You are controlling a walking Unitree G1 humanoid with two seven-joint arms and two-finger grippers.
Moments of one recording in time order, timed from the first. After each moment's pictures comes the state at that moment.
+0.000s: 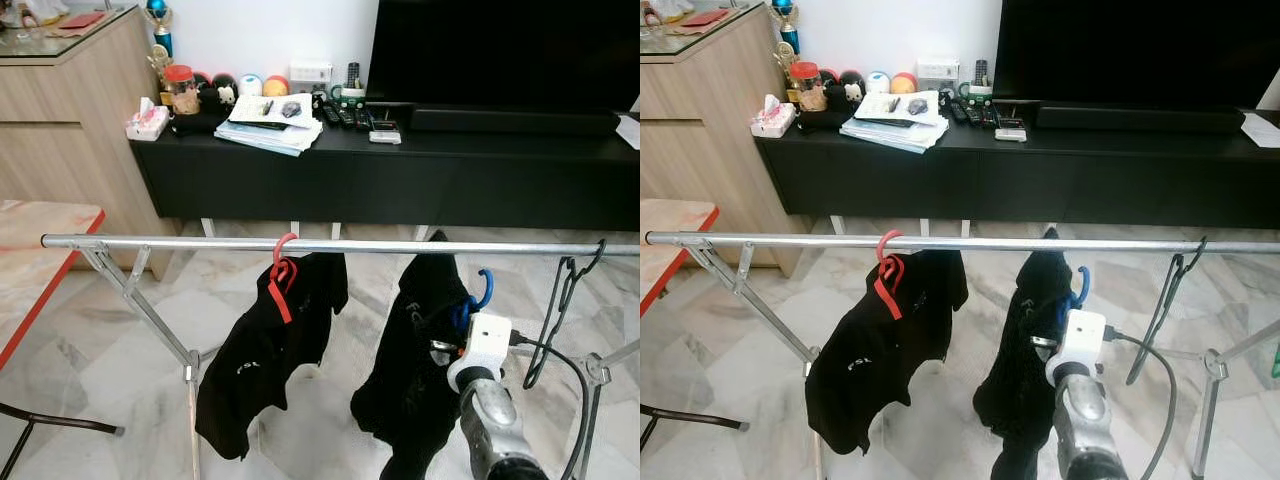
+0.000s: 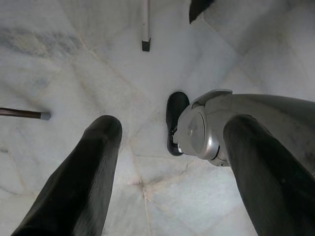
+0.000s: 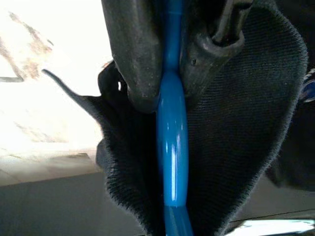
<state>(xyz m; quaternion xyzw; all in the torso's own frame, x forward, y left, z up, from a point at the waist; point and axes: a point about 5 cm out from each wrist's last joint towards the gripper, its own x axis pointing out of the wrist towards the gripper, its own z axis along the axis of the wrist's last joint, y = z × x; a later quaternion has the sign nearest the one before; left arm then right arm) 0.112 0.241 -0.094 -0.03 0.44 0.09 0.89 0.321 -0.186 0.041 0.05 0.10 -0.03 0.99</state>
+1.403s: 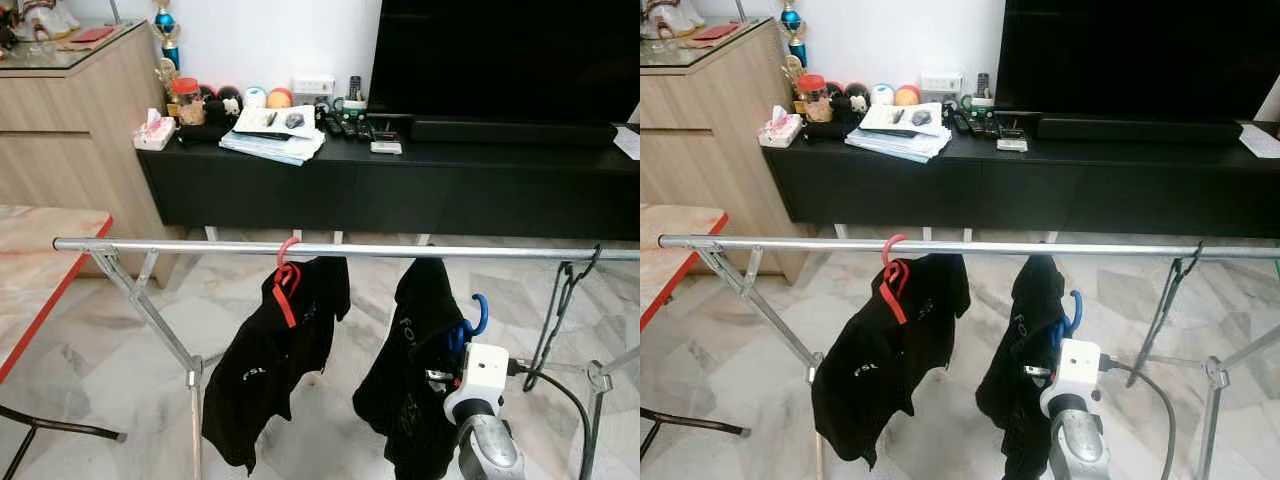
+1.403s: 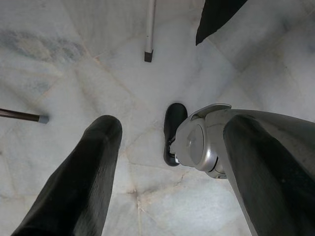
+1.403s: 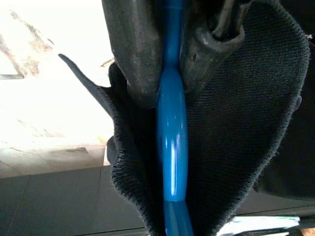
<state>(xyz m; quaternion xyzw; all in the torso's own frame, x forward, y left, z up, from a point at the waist) 0.111 0.244 -0.093 -0.05 0.43 0.10 0.90 0.288 -0.182 0.031 0.04 0.11 -0.03 0.99</state>
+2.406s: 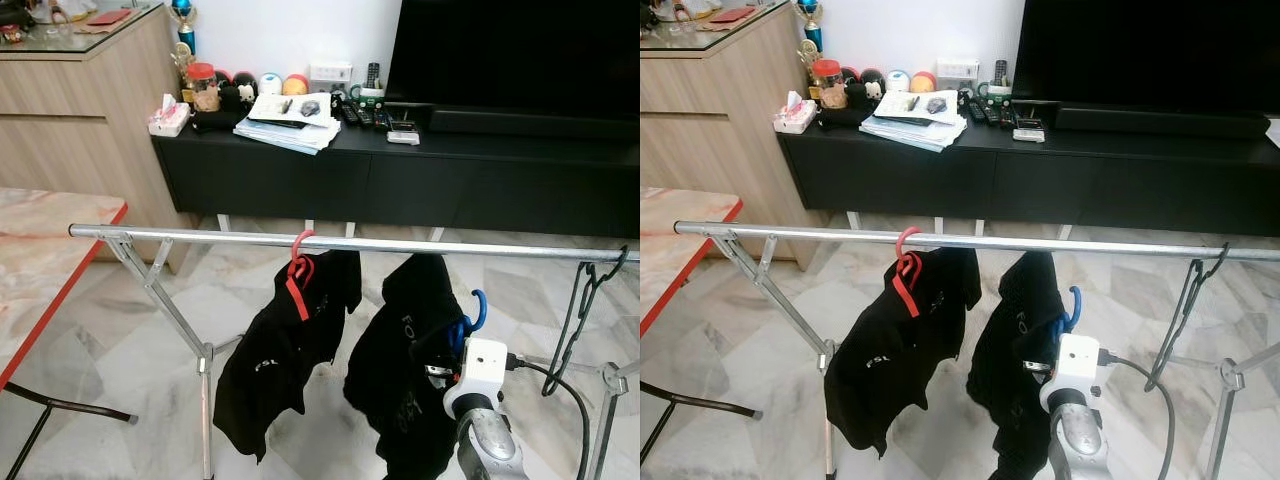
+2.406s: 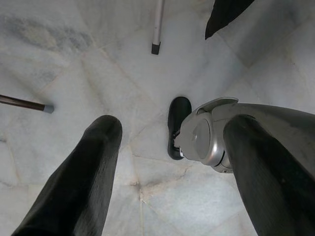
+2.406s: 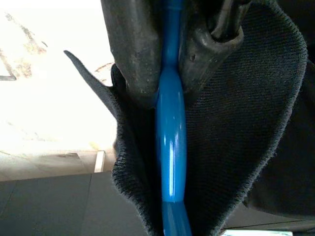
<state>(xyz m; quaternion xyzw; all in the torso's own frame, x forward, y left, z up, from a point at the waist) 0.114 0.246 -0.091 -0.04 0.43 0.09 0.90 0.293 -0.181 0.035 0.03 0.11 -0.04 0.99</state>
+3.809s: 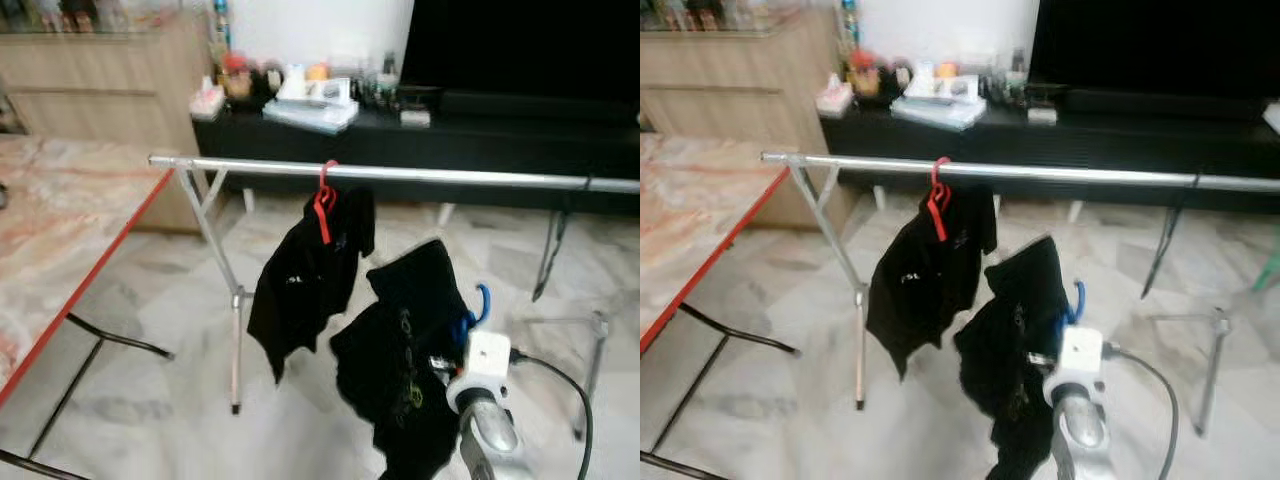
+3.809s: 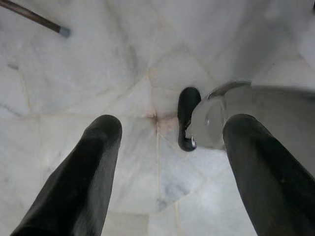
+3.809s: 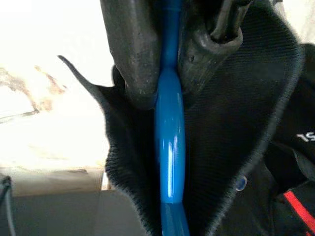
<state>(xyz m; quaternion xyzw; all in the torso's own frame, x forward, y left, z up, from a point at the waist) 0.114 0.252 -0.090 -0.04 0.43 0.10 0.90 0.299 -0.182 0.037 0.03 0.11 -0.04 0.99</state>
